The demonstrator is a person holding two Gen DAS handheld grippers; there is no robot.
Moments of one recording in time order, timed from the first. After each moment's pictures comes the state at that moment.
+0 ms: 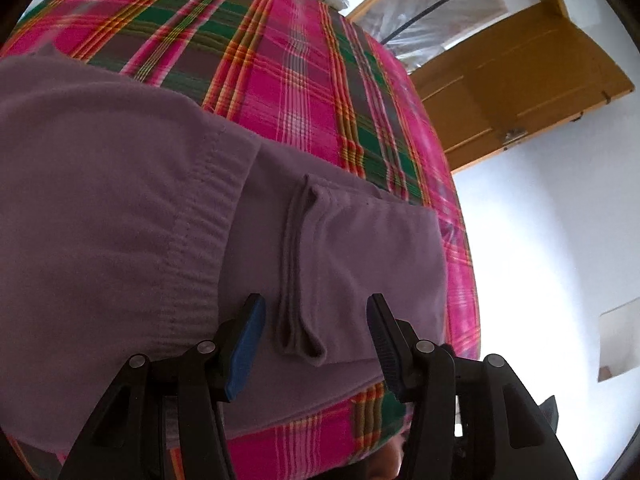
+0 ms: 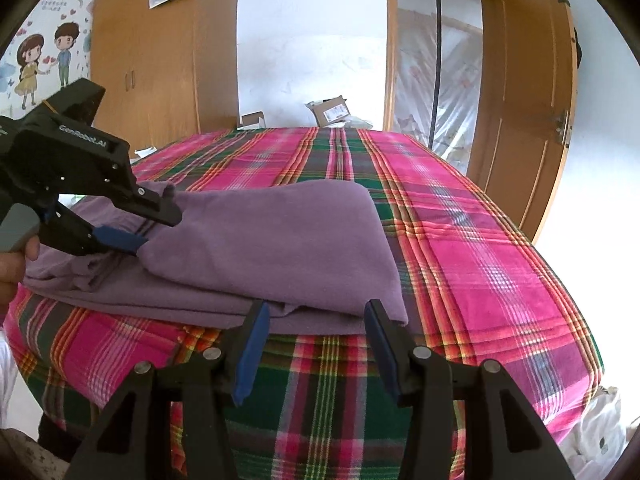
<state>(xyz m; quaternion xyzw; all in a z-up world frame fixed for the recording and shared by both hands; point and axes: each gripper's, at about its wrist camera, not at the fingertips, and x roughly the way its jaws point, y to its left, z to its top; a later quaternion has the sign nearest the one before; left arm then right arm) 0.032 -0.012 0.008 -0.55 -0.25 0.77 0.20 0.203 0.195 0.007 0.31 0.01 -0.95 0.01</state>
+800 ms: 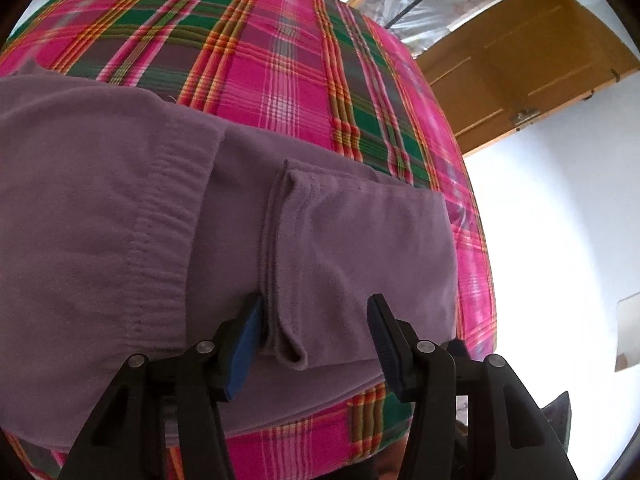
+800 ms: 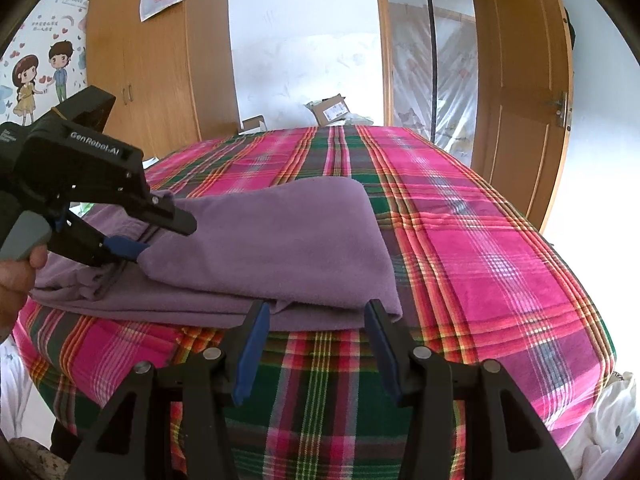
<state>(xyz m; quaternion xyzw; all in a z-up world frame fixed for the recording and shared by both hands) 0.027 0.032 0.007 -0.57 -0.23 0.77 0.19 0.205 0.202 0.005 0.31 -0.03 -0.95 0.01</state>
